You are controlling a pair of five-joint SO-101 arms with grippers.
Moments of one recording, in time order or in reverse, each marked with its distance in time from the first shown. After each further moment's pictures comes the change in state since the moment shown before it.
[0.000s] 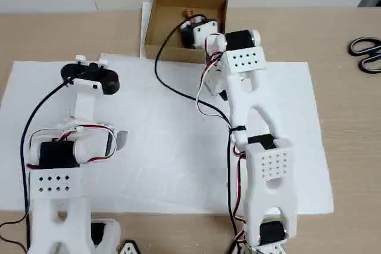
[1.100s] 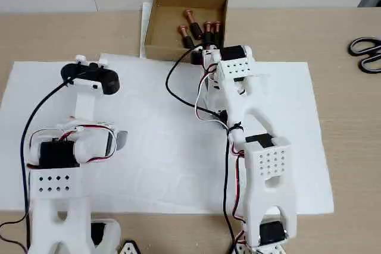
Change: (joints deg) left arm 0.0 0.0 0.0 0.0 0.0; right arm -0.2 4.6 11.9 -0.1 -11.6
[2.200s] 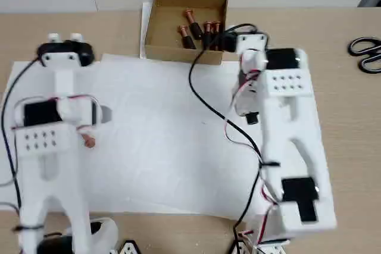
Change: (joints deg) left arm -8.0 22.9 -20.5 4.8 6.5; right arm 8.2 -43.3 26.9 0.2 2.3
